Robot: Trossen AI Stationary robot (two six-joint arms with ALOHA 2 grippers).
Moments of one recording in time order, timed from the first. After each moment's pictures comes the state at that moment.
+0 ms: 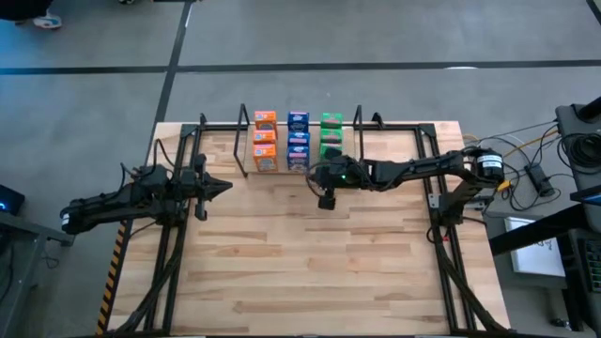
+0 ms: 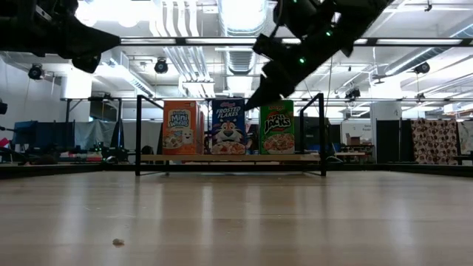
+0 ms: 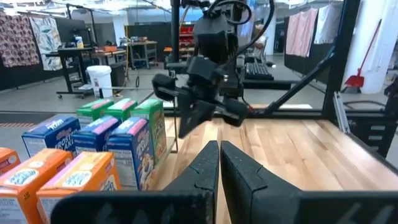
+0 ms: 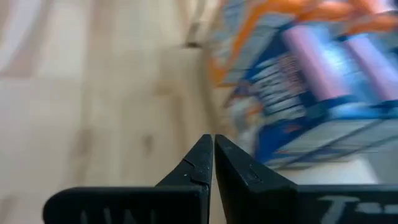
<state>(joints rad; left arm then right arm) 0.20 0.12 0.24 -0.11 0.09 0.02 -0.15 1.62 0.99 0.07 0.19 -0.23</state>
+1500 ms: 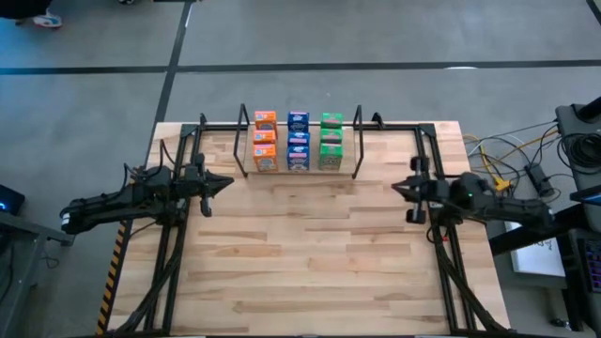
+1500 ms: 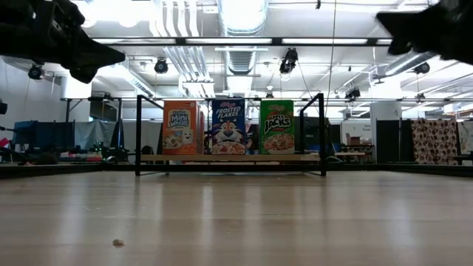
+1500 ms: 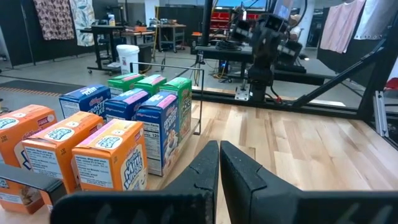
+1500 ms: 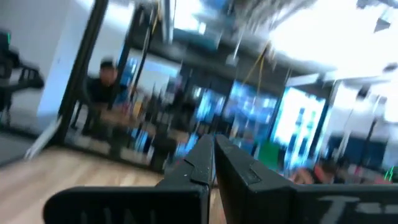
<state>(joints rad) 0.20 0.13 0.22 -0.14 -0.04 -0.04 -0.17 0.13 0.01 0.45 -0.19 -0.28</state>
